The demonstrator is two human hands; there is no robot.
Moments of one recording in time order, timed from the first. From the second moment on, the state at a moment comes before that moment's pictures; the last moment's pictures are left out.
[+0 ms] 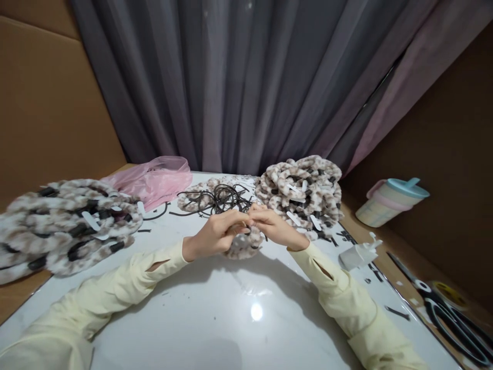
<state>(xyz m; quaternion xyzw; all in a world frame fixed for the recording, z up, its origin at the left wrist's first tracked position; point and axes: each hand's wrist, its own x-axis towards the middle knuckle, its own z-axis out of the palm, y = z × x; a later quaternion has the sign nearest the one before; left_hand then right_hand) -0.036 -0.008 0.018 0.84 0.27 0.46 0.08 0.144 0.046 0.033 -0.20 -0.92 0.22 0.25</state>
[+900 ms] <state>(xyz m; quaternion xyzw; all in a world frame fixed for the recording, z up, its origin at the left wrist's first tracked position) -0.031 0.009 0.011 0.55 0.49 0.51 0.46 0.109 0.016 0.003 -0.42 -0.79 0.39 0.21</state>
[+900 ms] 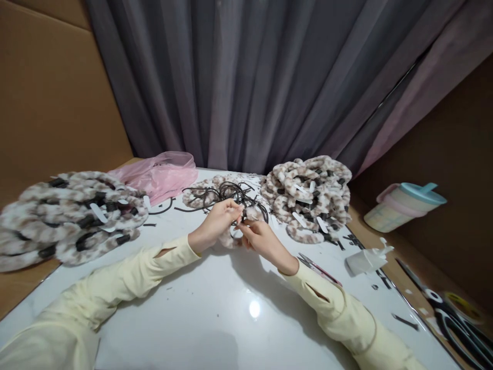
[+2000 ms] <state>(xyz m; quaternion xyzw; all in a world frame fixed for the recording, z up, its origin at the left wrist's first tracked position) -0.027 0.000 0.007 0.76 0.46 0.39 0.24 0.137 0.019 0.038 -0.47 -0.88 -0.06 0.11</state>
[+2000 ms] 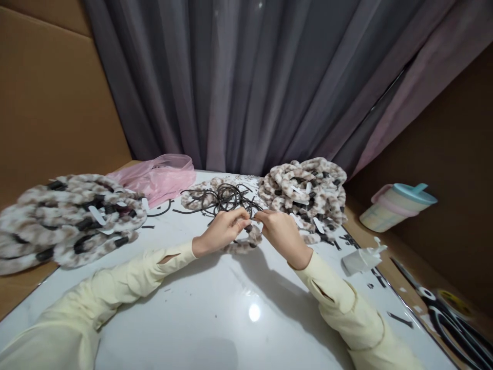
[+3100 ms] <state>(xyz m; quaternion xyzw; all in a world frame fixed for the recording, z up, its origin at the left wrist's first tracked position) -0.029 0.015 0.009 0.44 0.43 0.52 0.59 0.127 0.026 0.014 -0.39 -0.85 0.13 0.33</state>
